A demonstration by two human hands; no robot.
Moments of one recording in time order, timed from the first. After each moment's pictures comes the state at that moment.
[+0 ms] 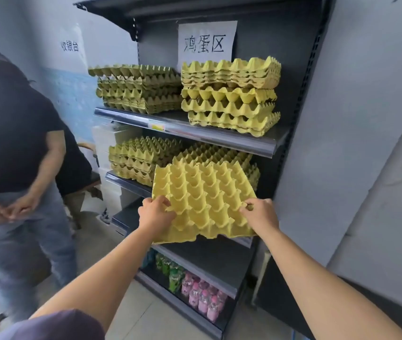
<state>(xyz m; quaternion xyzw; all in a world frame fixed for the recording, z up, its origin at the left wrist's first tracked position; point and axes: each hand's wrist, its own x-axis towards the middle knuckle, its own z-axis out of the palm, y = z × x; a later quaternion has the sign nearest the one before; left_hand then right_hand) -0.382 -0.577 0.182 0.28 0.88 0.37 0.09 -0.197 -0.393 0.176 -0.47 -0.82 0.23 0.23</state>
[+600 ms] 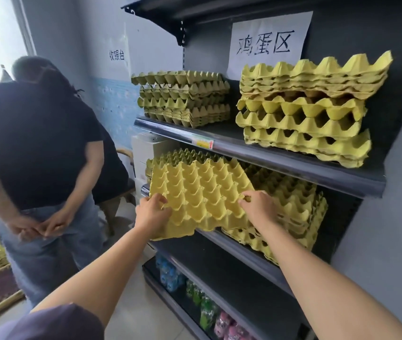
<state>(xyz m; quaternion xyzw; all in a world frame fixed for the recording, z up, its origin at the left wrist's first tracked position) -0.575 -0.563 0.184 0.20 0.90 0.39 0.05 -0.427 -0.355 0.194 -0.37 -0.88 0.18 0.25</state>
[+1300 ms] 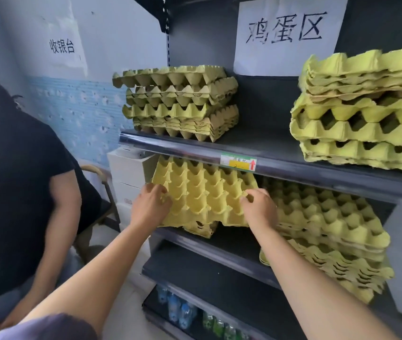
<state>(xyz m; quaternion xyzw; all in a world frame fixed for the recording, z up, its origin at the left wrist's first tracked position) -0.829 -0.516 0.201 0.39 0.87 0.30 -0.02 -0.639 -0.360 0.183 -0.51 -0.76 0.20 0.35</state>
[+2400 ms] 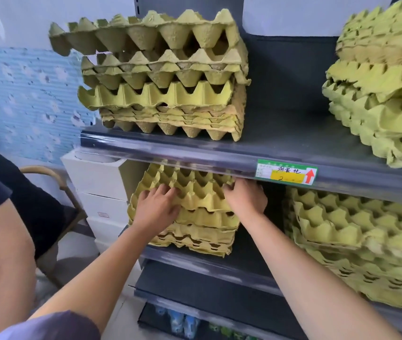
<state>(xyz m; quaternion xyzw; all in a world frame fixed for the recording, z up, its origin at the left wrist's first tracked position) -0.970 -0.396 0.143 0.60 0.79 0.12 -0.10 -0.790 -0.295 0.175 -0.59 -0.77 0.06 0.22</state>
